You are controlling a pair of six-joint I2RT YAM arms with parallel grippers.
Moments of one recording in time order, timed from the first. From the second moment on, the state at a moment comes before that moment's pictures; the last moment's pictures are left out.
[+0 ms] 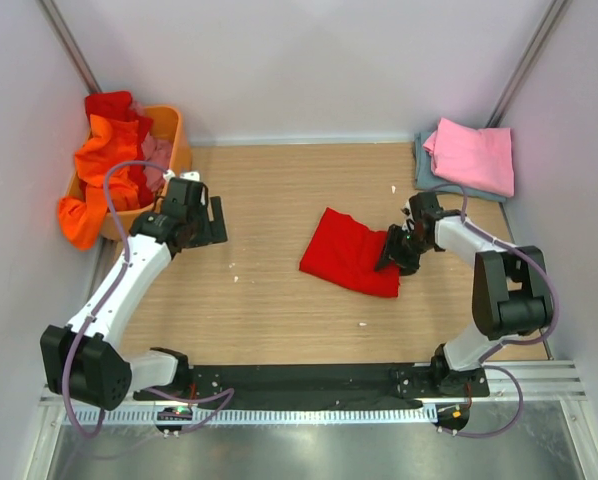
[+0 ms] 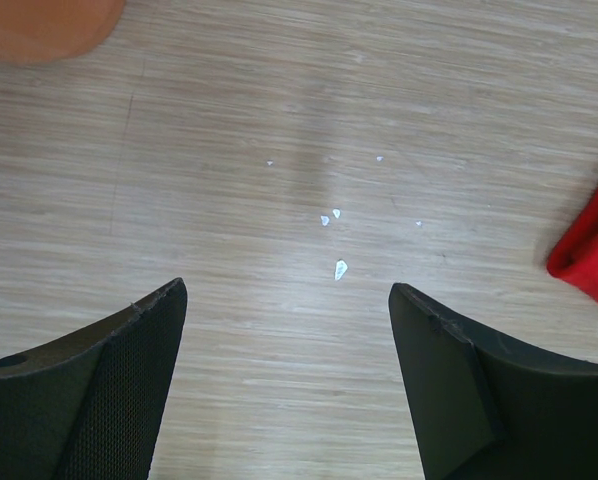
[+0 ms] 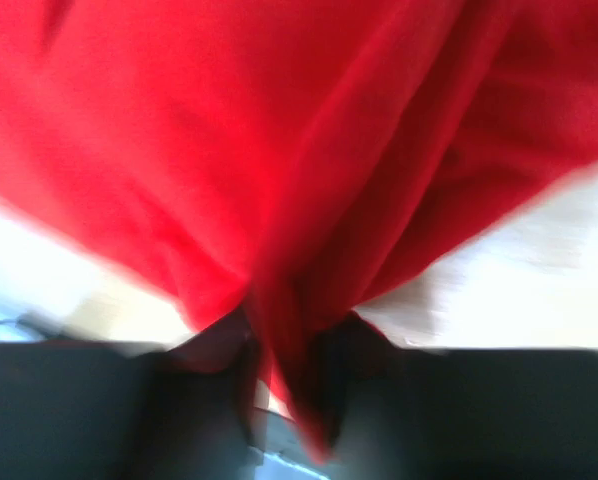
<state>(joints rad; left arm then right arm) -0.27 1.25 1.11 -0.76 -0.20 -0.36 0.11 1.63 0.96 -0.61 -0.41 0.47</state>
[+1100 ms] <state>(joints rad) -0.58 1.58 1.19 -0.54 0.01 -0.60 -0.07 1.54 0.71 -0.11 -0.36 0.59</state>
